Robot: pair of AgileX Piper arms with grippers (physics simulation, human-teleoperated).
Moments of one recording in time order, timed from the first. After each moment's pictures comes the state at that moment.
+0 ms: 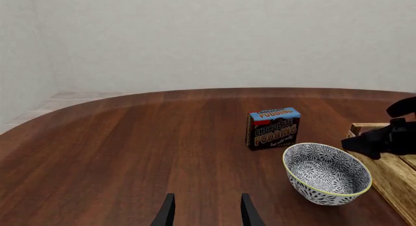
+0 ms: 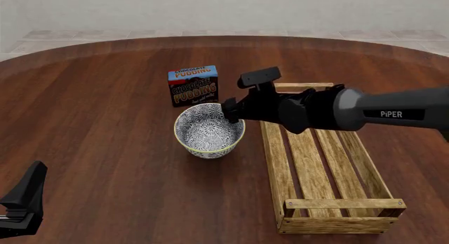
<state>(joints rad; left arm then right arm) 0.00 0.00 0.00 0.00 0.00 0.54 1.86 -1.12 -0.10 0.09</state>
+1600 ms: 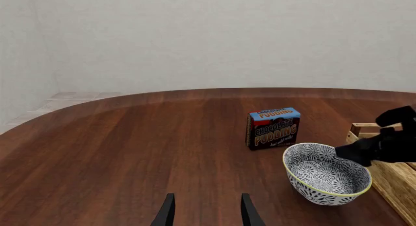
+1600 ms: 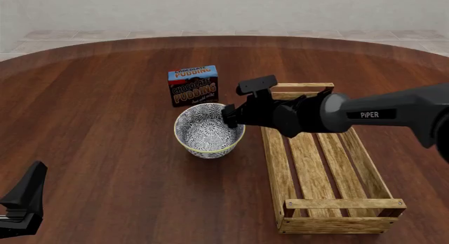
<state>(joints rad) 0.00 0.00 0.00 0.00 0.00 0.53 1.94 -1.15 -0.13 0.10</state>
